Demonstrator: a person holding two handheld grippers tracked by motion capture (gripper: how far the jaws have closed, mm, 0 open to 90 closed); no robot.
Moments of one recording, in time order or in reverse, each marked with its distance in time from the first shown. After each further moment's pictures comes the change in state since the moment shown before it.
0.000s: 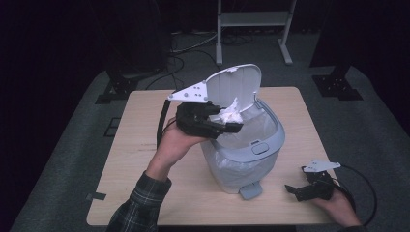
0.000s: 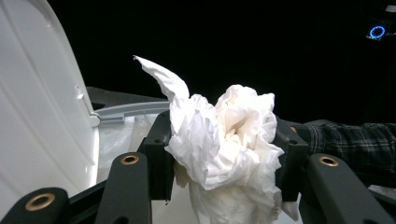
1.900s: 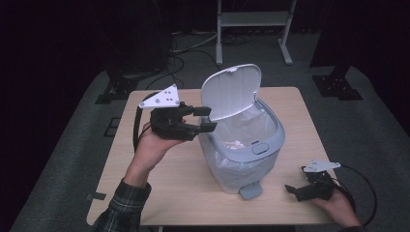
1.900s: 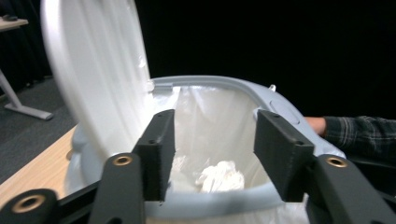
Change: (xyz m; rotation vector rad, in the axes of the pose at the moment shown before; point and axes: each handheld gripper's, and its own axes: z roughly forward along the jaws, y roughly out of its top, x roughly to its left) left arm 0.002 -0.025 -0.055 -0.002 0.148 -0.014; right arm 0.000 0.000 0.000 0.000 0.000 0.000
